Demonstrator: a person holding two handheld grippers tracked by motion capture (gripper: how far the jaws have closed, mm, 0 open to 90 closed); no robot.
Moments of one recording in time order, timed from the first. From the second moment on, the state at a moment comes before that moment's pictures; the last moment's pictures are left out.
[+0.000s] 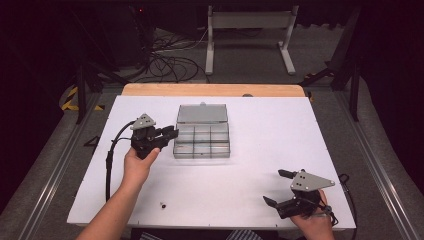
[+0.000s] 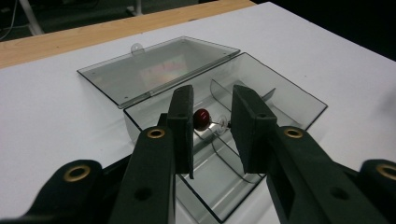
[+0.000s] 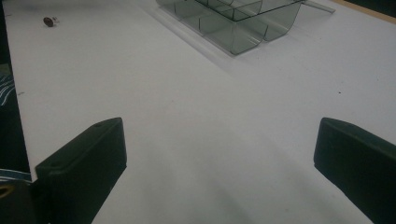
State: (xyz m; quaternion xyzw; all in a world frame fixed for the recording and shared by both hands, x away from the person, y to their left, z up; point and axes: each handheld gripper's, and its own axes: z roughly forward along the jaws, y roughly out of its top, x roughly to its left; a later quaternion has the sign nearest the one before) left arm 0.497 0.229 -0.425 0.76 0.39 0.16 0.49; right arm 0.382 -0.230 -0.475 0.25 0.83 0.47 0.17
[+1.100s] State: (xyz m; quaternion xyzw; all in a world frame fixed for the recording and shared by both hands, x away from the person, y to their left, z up) left arm 0.539 0.218 -0.473 0.76 0.42 0.18 0.47; right arm 0.383 -0.233 -0.476 0.24 0.83 0.47 0.17
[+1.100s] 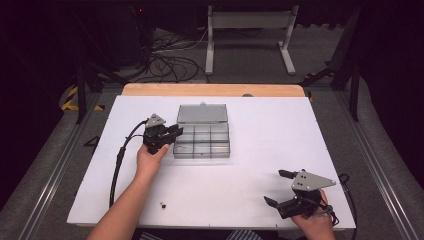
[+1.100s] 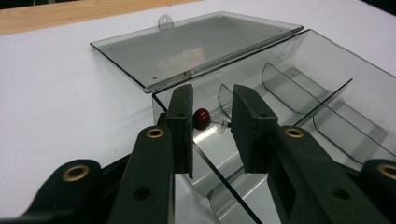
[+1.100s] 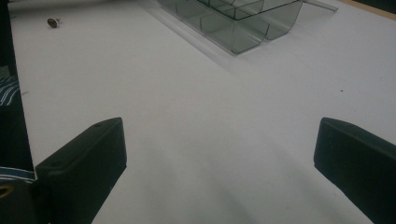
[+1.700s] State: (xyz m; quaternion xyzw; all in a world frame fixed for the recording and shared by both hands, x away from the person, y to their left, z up) left arm 0.523 0.227 -0.454 0.75 0.40 0.18 0.49; right arm 0.383 -0.233 -0.476 0.24 0.83 0.48 0.16
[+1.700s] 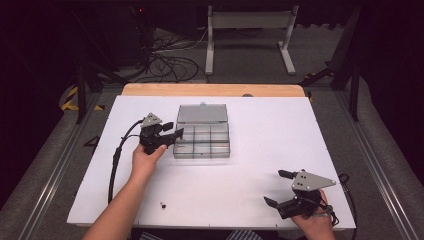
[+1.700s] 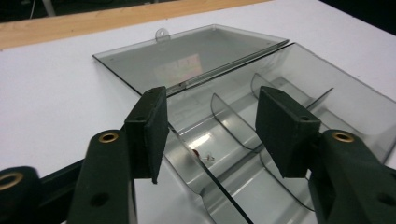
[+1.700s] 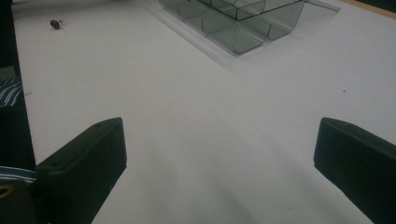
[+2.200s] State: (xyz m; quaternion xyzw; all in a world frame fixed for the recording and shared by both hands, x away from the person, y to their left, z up) left arm 0.463 0.231 -0.406 0.78 0.34 0.18 0.50; right arm 0.382 -0.231 -0.476 0.24 0.83 0.48 0.17
